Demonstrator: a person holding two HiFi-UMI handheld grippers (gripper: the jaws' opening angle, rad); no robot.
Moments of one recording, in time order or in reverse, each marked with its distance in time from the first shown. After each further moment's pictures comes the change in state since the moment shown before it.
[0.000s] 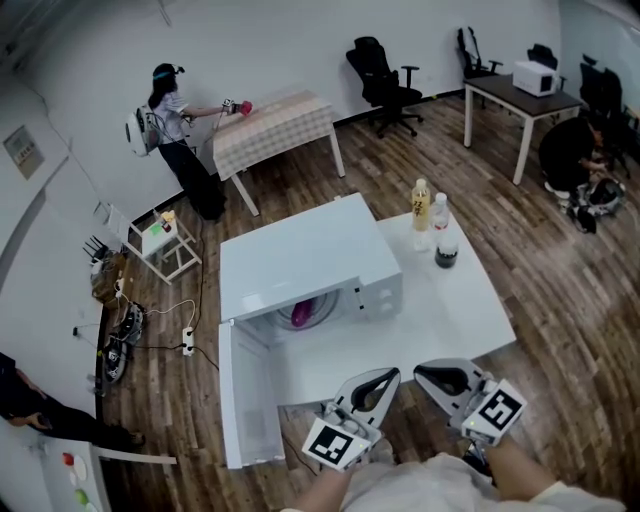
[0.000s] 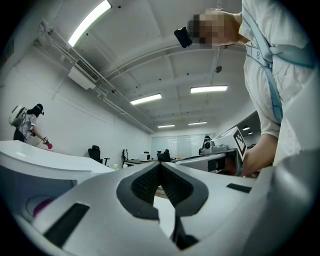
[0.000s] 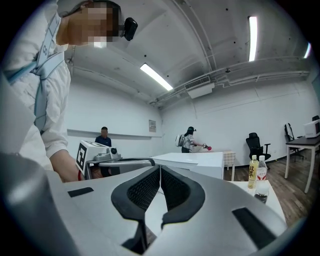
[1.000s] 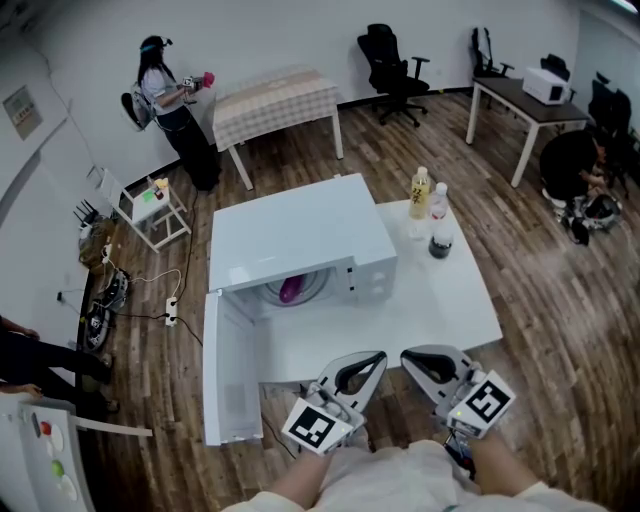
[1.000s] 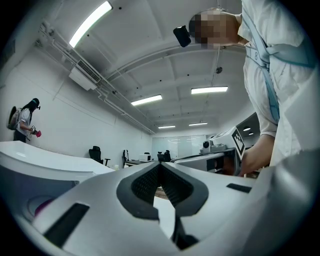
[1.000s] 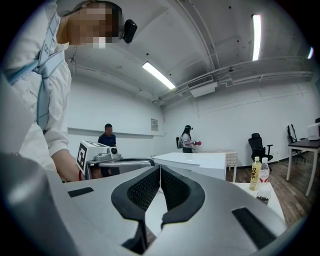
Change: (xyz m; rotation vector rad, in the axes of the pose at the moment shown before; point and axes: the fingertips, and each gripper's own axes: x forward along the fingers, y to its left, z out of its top) left arm -0.004 0.003 0.003 -0.007 0.000 0.002; right arm 0.007 0.004 0.008 -0.007 0.005 0.018
